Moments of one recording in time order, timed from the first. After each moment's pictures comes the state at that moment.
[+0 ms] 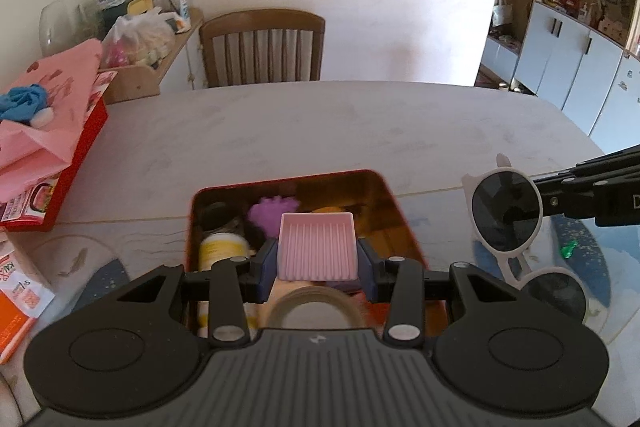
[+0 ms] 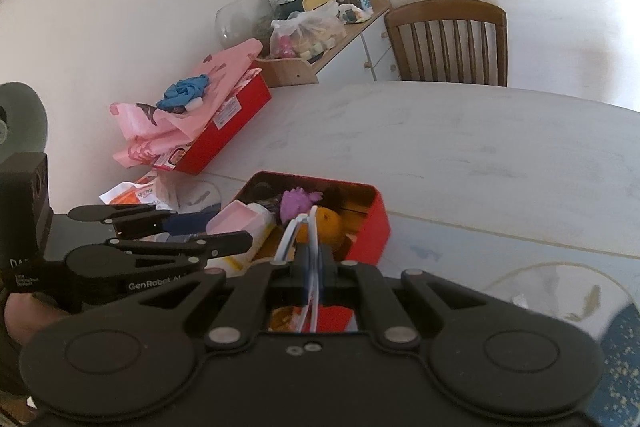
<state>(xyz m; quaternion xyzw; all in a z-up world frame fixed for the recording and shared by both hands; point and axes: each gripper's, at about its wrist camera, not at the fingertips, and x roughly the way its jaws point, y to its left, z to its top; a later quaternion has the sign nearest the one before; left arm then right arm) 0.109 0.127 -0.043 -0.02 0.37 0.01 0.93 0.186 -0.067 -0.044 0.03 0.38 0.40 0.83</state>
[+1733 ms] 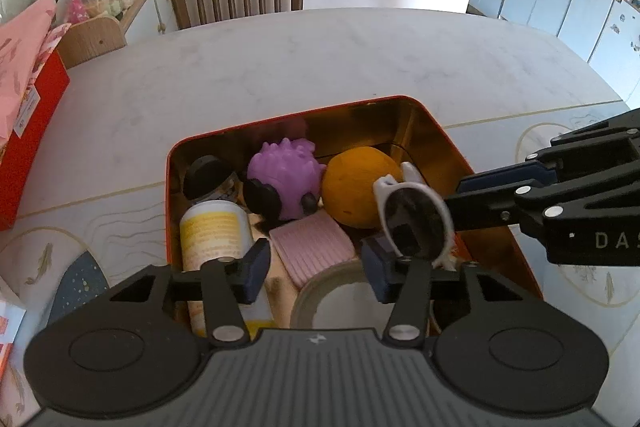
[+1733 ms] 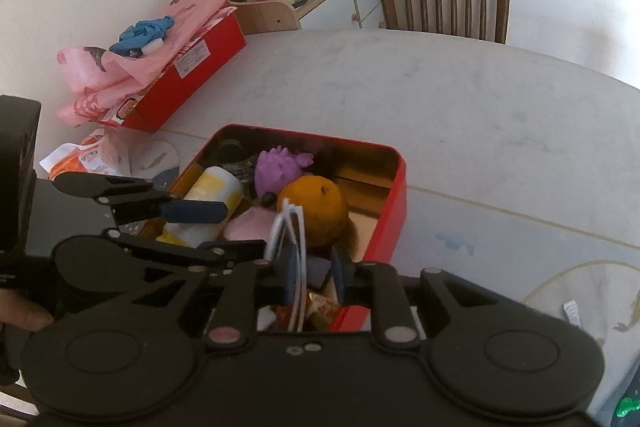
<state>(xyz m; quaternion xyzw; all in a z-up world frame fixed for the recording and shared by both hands) 0.152 0.146 -0.100 0.02 0.45 -0.03 0.89 0.207 0.004 -0.098 -0.02 0.43 0.37 0.82</state>
